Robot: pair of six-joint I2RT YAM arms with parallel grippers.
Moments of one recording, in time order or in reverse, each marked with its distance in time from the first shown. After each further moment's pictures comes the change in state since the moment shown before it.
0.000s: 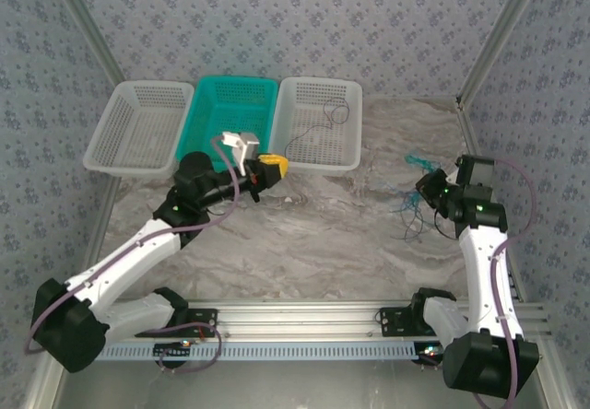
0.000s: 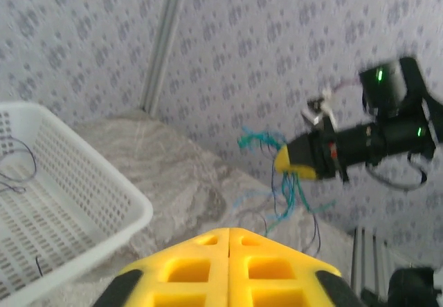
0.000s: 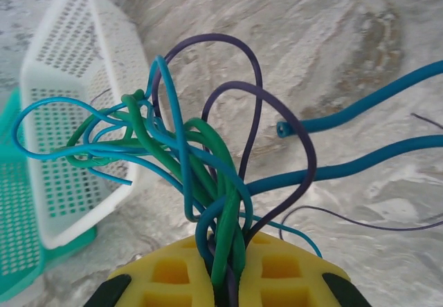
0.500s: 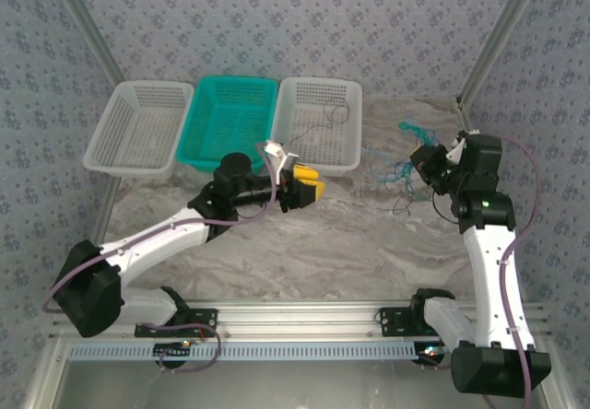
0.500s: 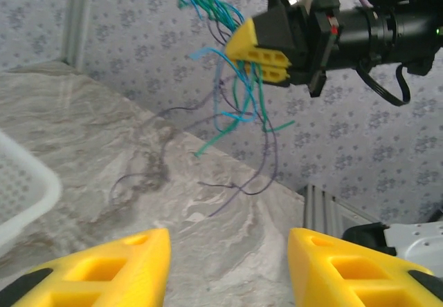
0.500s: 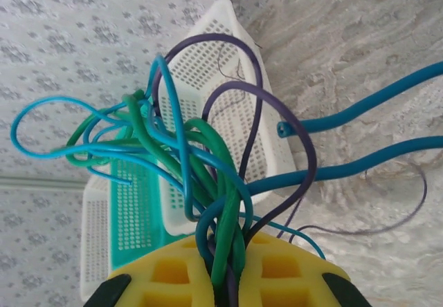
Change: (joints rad) left arm -0.161 0.215 0.063 0.097 0.045 -0.032; right arm 0.114 0.000 0.188 0.066 -0.029 0.174
